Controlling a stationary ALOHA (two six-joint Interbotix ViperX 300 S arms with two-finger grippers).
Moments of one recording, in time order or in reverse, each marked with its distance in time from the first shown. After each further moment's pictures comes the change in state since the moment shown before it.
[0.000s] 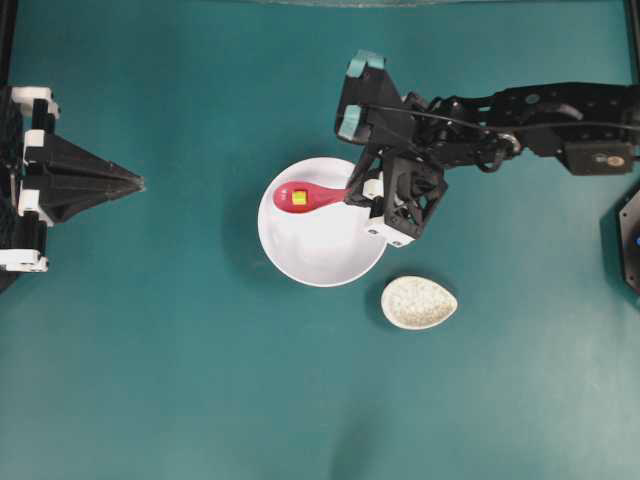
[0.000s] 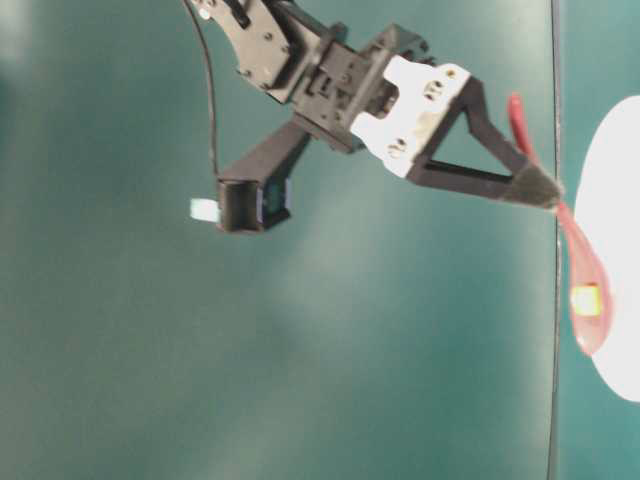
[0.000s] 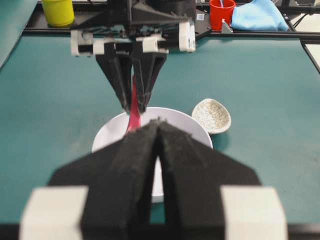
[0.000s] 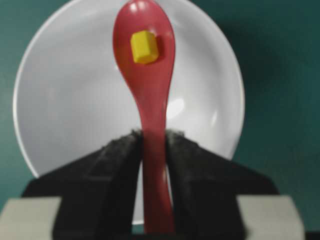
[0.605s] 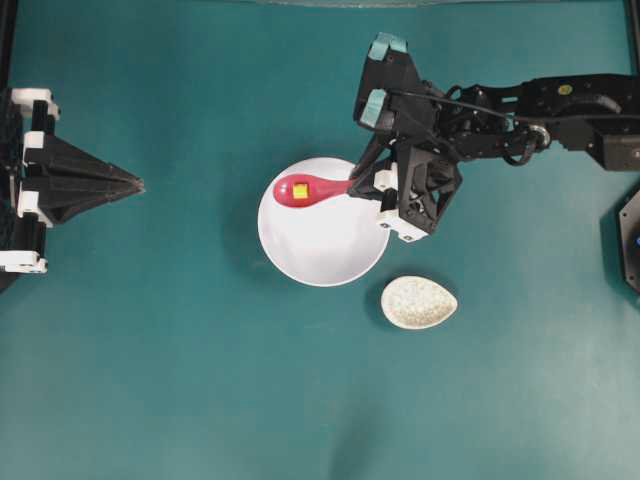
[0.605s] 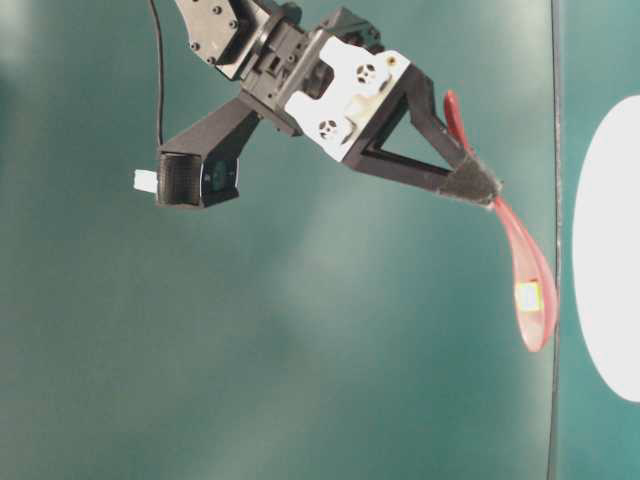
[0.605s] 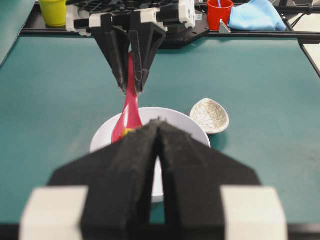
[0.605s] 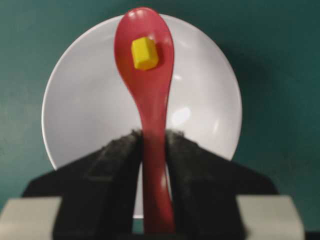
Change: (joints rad) left arm -0.006 -0.002 -0.002 0.002 0.000 0.000; right arm 0.000 -0.069 0.009 0.005 0.000 0.003
